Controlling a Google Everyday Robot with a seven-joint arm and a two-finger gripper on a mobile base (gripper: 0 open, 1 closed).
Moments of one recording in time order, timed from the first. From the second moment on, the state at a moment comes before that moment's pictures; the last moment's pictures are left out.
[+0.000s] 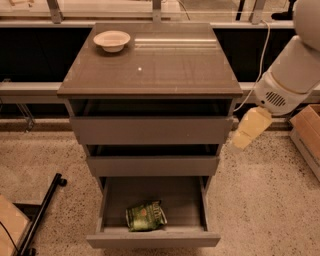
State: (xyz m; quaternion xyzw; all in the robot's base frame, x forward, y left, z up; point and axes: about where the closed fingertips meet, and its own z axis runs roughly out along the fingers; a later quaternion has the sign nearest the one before) arm 0.495 -0.222 0.877 -0.43 0.89 0.01 0.13
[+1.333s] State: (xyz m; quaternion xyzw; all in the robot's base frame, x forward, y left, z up) arm 0.538 -0.194 0.747 -0.29 0.95 0.07 0.09
